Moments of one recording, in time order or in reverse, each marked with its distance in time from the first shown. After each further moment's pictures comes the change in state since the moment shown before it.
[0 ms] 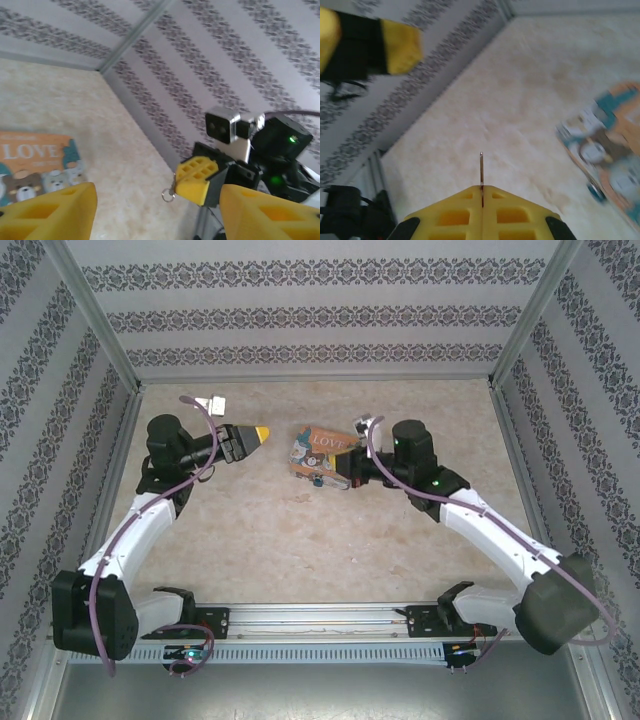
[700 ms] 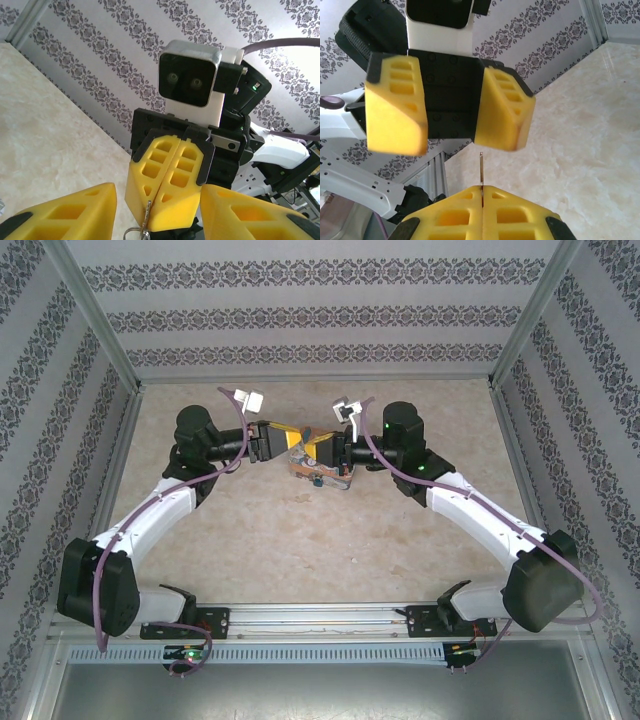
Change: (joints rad) left arm -0.182 0.132 0.098 0.141 0.095 -0.066; right arm 0.029 0.112 0.115 0.180 -0.230 0.091
